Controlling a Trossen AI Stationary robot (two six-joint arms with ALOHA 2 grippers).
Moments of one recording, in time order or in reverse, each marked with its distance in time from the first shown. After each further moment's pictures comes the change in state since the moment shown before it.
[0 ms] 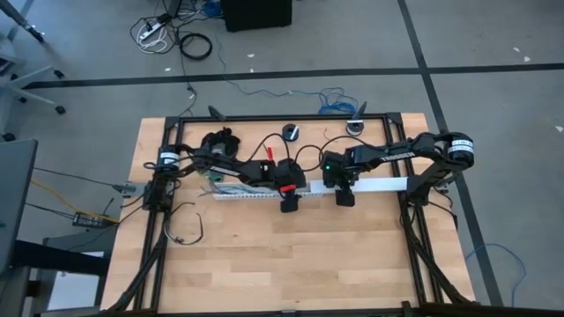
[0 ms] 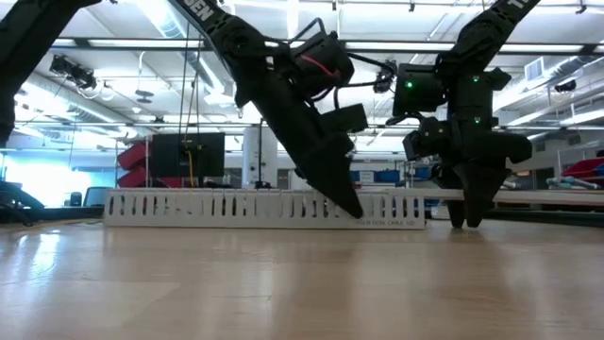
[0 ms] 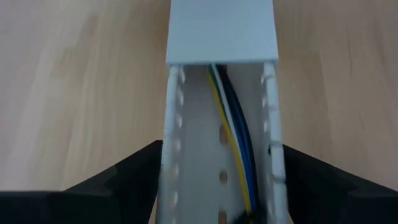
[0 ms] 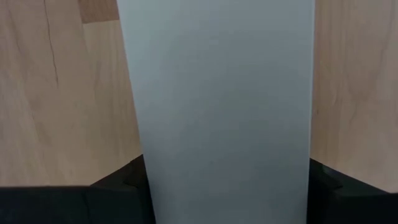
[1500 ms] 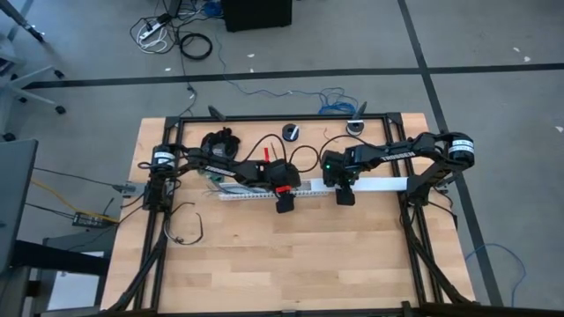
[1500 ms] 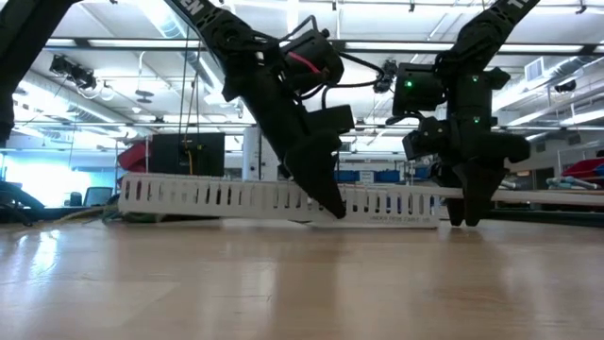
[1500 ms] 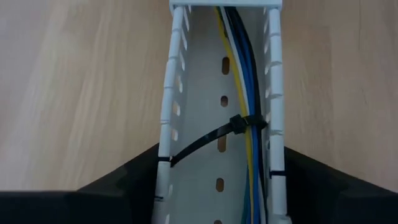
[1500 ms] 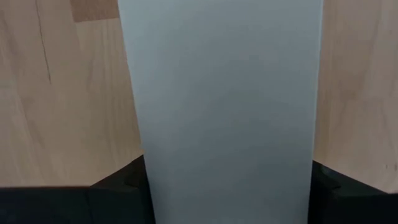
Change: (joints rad) left arm -0.003 -0.054 -0.053 -0.043 -0.028 -0.088; right arm -0.003 -0.003 0.004 -0.001 0.007 -0.001
